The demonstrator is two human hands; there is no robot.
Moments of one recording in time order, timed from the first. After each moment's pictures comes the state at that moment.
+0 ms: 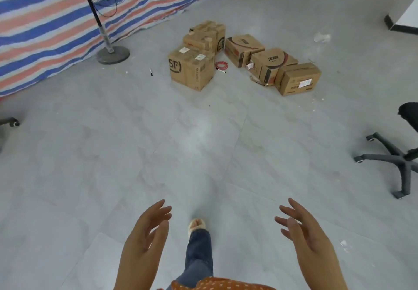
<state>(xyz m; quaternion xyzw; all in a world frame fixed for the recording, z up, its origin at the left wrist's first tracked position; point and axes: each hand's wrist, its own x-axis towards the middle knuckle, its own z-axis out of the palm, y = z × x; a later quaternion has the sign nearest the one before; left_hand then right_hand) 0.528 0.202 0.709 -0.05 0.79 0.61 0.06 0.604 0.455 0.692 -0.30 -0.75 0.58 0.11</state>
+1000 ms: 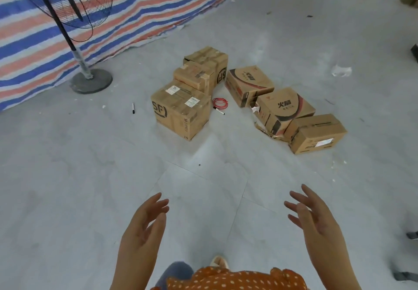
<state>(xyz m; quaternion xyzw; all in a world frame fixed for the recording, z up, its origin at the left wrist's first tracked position) -0.067 0.468 0.721 -0.08 0.77 0.63 0.03 -0.016 0.737 0.728 -0.29 -0.77 0.56 0.12</state>
